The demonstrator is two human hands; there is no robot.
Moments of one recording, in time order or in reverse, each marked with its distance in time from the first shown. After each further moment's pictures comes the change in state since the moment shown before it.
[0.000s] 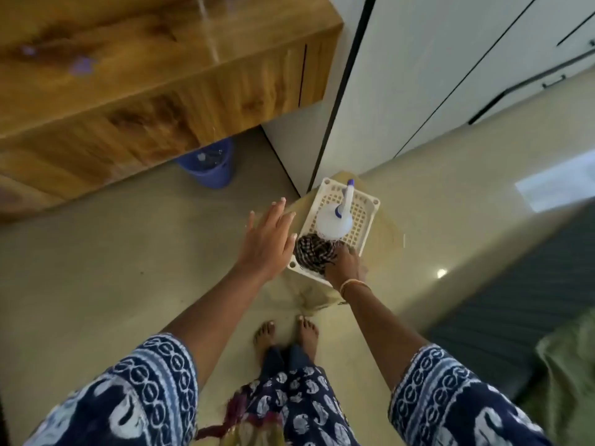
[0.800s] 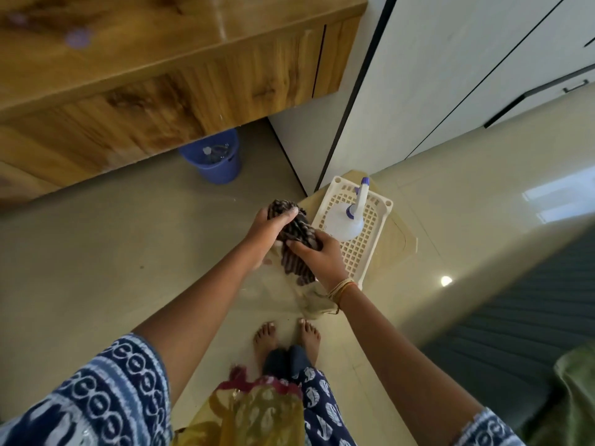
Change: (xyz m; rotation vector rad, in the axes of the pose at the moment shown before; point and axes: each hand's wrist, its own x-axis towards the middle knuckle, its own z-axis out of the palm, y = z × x) left_hand 0.027 -0.018 0.007 -1.315 -0.174 -0.780; right_hand -0.023 -0.063 0.004 0.707 -0.122 -0.211
